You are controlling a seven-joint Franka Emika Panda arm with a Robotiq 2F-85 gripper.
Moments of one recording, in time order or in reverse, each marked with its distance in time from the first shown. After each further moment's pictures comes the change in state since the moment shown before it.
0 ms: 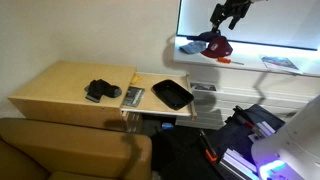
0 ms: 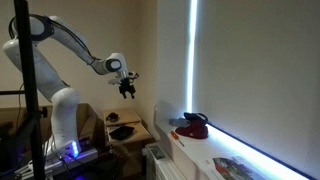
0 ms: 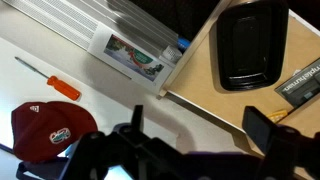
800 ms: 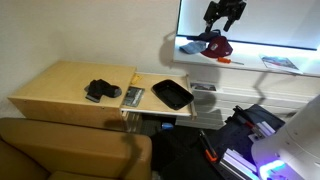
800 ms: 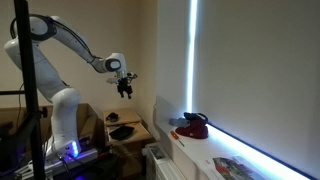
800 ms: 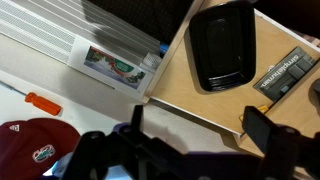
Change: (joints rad) arm 0.038 0.014 0.018 0.027 0.106 -0.056 0.048
